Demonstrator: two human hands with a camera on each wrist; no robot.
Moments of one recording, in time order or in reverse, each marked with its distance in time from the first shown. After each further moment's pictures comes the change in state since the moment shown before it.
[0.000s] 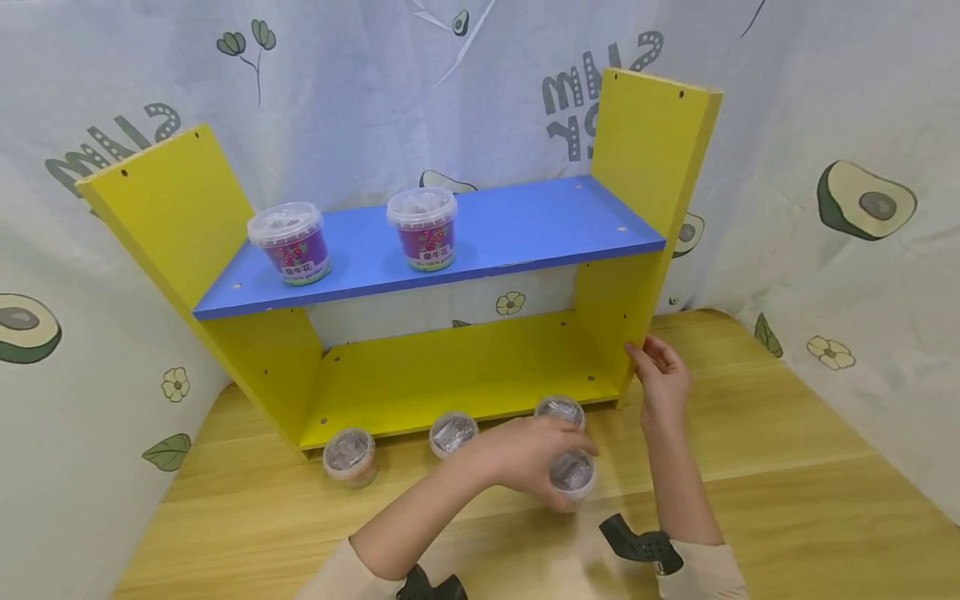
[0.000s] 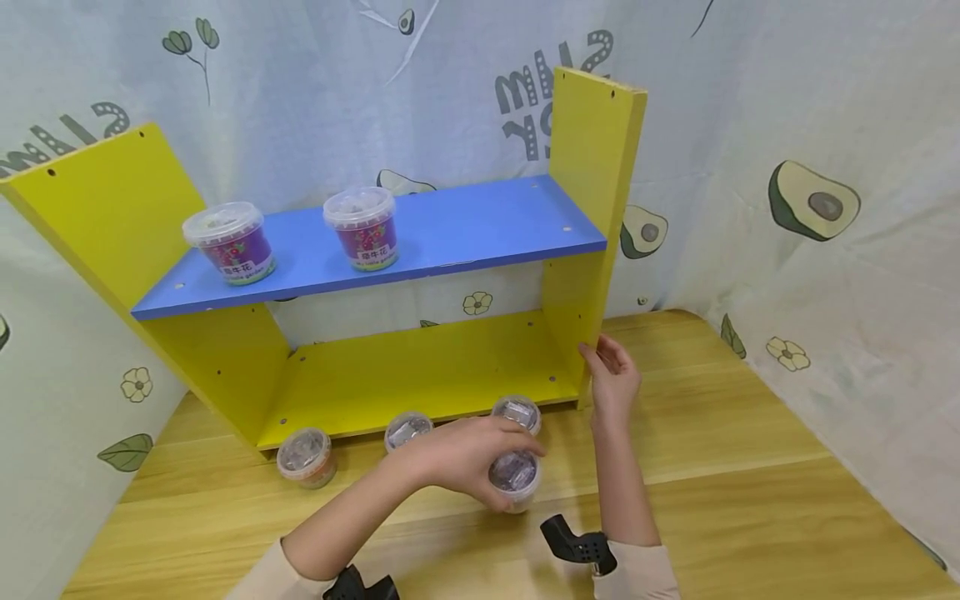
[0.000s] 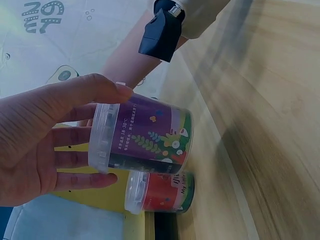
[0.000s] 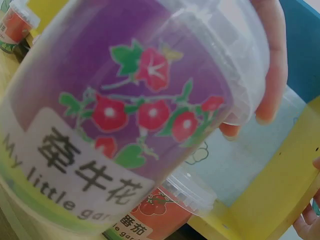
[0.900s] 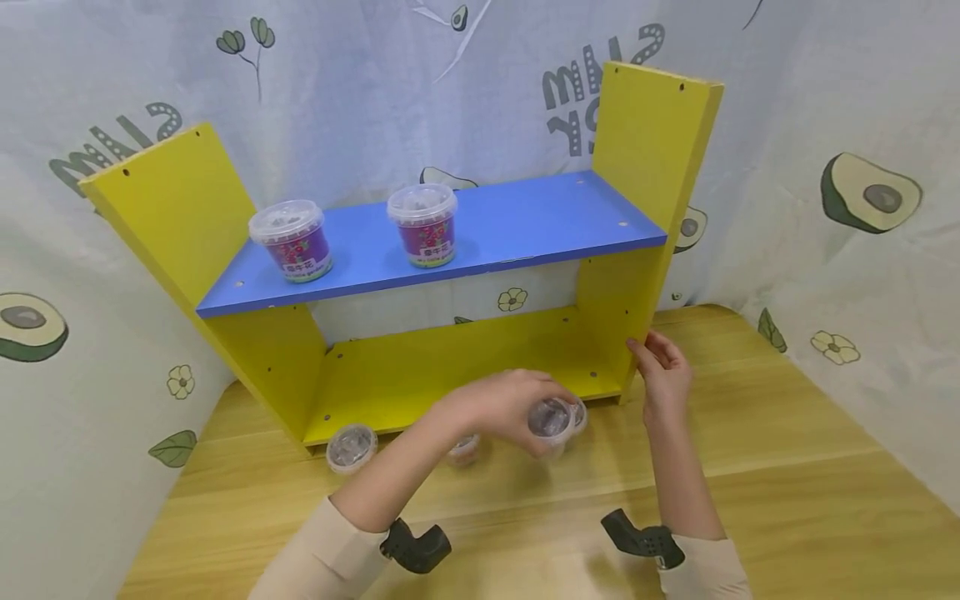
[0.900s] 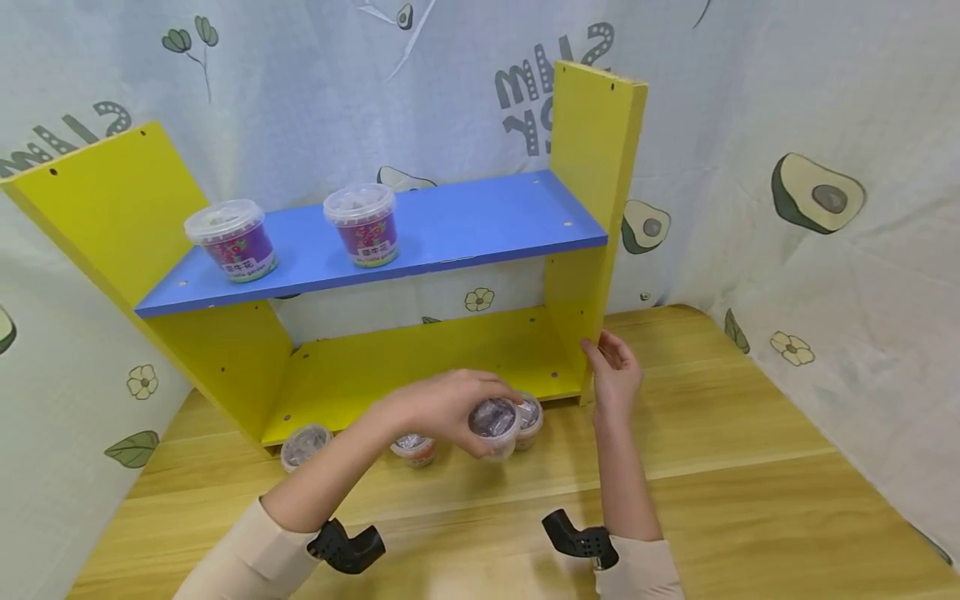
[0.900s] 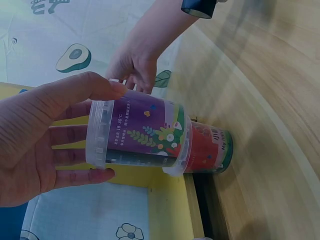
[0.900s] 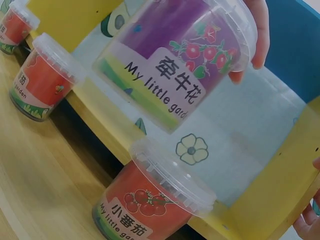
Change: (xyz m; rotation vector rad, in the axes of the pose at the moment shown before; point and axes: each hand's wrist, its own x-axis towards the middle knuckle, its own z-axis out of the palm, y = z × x) left_hand -0.008 -0.025 -0.038 -0.038 0.041 -0.055; right_hand 0.001 -0.001 -0.001 -0.019 -0.013 0.010
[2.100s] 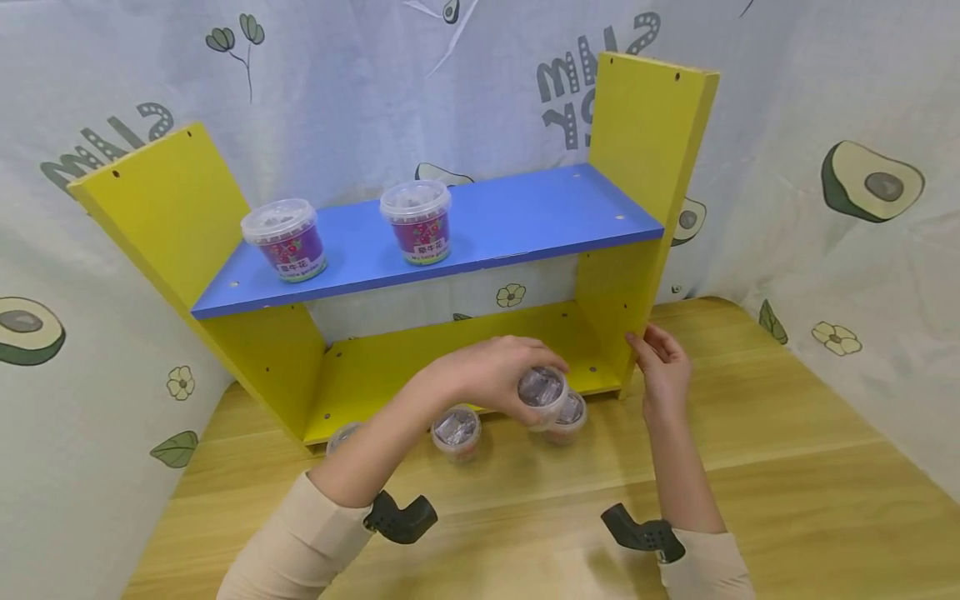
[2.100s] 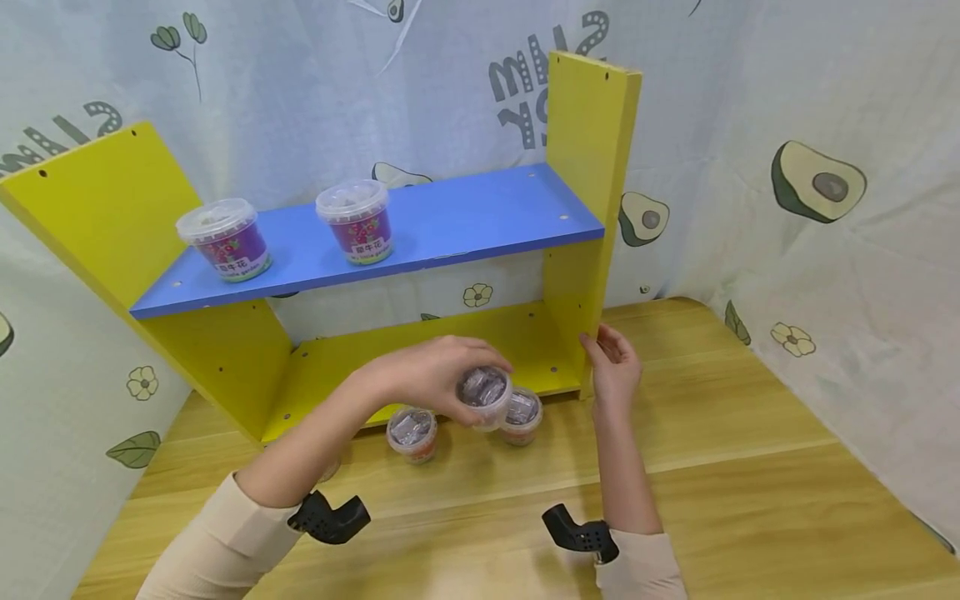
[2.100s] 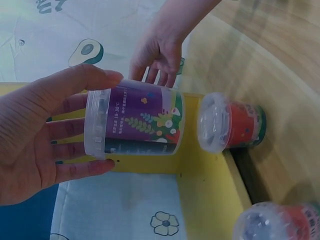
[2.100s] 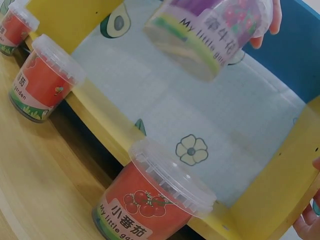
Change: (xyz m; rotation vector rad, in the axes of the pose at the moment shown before) left_hand -0.004 -0.001 -0.039 0.025 0.008 0.021; right_hand 0.003 0.002 -0.001 0.019 -0.007 -0.003
